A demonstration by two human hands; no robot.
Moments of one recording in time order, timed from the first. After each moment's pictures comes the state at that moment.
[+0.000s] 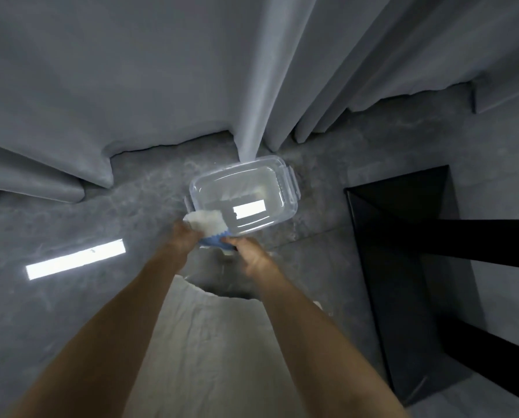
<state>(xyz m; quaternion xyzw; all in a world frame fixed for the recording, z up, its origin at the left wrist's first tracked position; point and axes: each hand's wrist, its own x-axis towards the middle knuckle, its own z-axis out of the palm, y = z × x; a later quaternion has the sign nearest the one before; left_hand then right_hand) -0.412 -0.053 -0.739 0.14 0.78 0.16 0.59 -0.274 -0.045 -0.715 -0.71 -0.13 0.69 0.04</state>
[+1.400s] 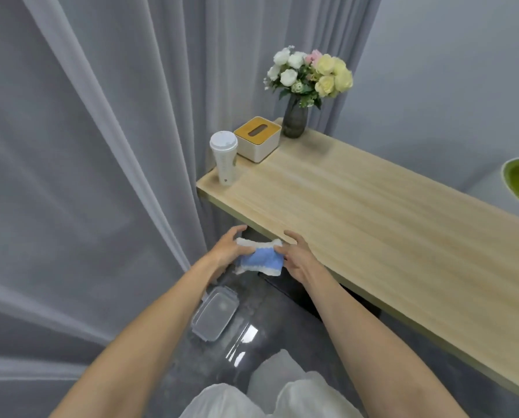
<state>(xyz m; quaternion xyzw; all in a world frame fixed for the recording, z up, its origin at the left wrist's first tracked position) -0.277 -0.049 0.011 0.62 0.46 0.08 0.63 -0.127 -0.146 0.002 -0.64 -0.04 0.51 0.56</state>
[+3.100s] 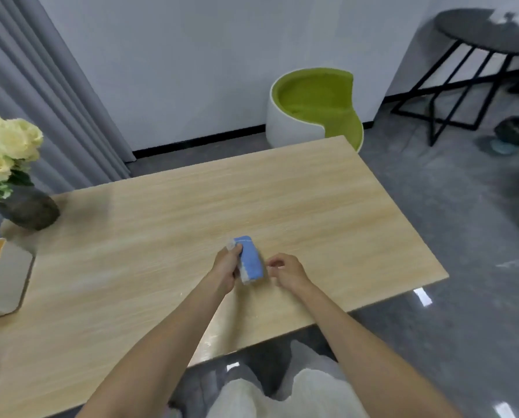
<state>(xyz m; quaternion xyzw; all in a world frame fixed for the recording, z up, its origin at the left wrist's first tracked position) 0.163 -0.176 -0.033 0.55 0.36 -0.12 0.74 0.166 -0.324 -0.043 -0.80 0.09 0.26 0.53</state>
